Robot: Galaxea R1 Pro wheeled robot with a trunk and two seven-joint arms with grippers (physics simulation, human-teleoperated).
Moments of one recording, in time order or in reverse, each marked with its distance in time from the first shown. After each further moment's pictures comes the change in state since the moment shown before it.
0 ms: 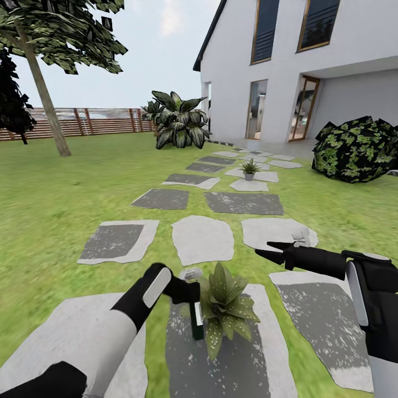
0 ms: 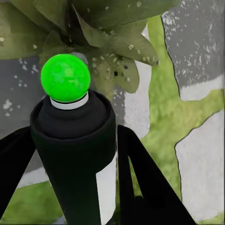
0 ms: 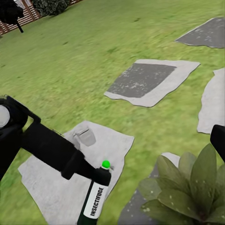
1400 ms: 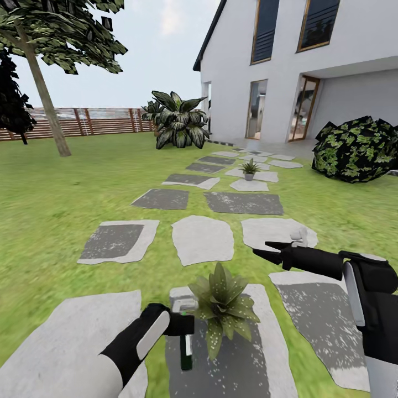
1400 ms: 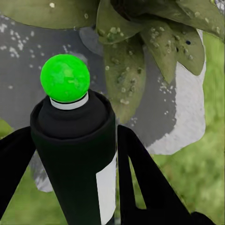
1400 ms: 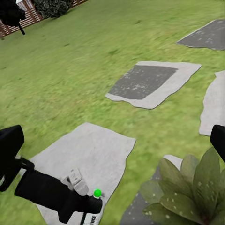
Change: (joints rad) left arm 0.212 0.075 -0.199 -0.079 -0.026 -0.265 0.048; right arm 0.002 0.017 0.002 0.000 0.001 -0.010 -0.008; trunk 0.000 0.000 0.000
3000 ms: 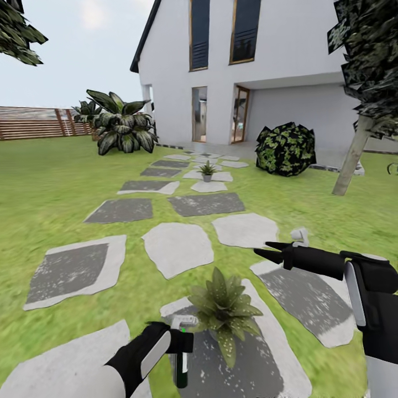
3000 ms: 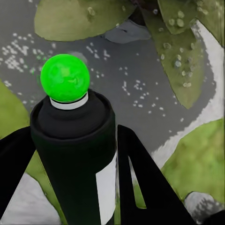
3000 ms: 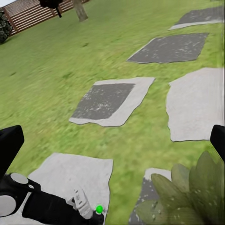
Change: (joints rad) left arm 0.018 -0.026 -0.038 0.179 -0.108 -0.143 -0.082; right arm -0.001 0.002 -0.011 0.000 -0.003 0.021 0.005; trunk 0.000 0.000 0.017
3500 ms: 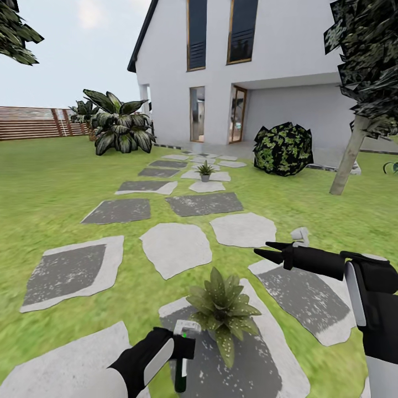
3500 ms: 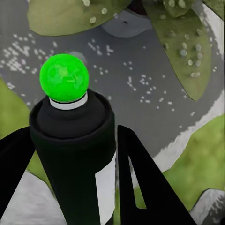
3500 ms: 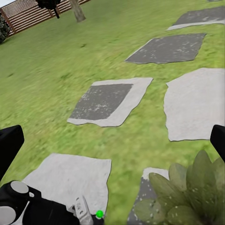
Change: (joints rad) left arm -0.001 -0.012 -0.071 0.047 -0.006 -0.053 0.015; right arm 0.001 -0.001 0.000 0.000 0.000 -0.001 0.002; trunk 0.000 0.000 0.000
